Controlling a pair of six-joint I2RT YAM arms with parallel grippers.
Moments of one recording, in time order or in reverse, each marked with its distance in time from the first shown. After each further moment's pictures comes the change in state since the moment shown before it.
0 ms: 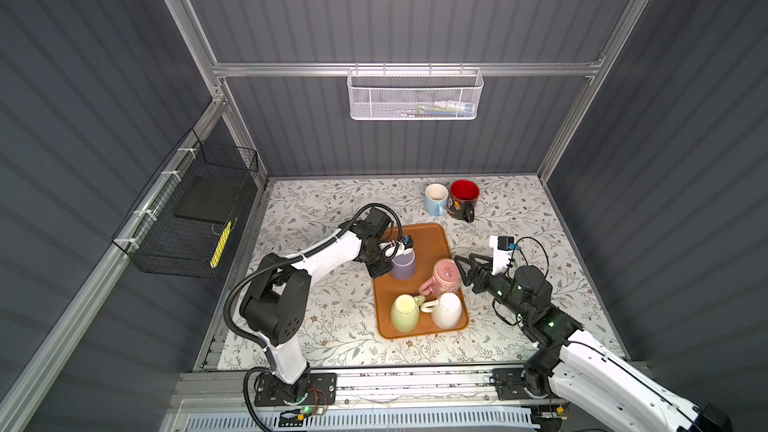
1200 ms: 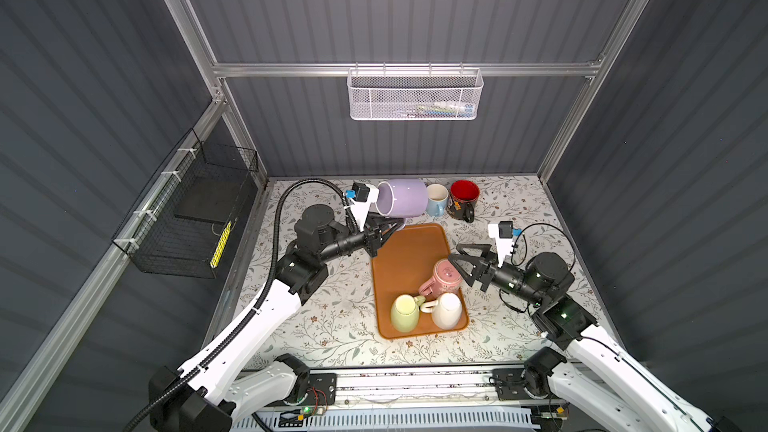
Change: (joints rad) left arm 0.032 -0.633 -0.288 0.847 0.372 -0.945; right arm -0.056 0.034 0.195 0.041 -0.484 0.025
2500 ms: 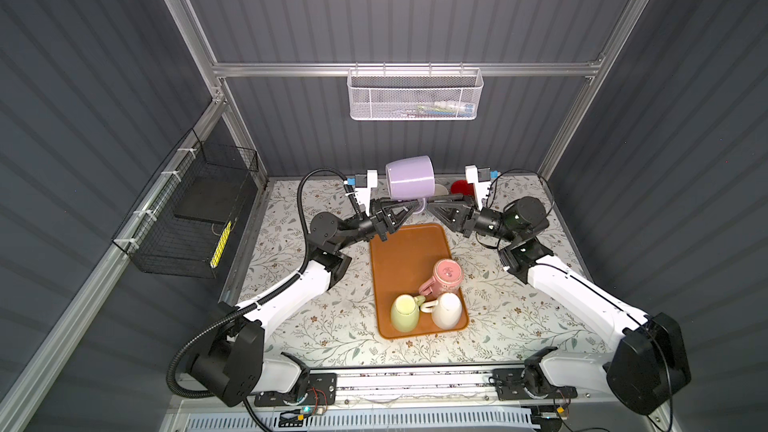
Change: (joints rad) left arm 0.000 0.301 -0.060 0.898 0.152 -0.541; right arm -0.080 0.574 0.372 0.542 -0.358 0.230
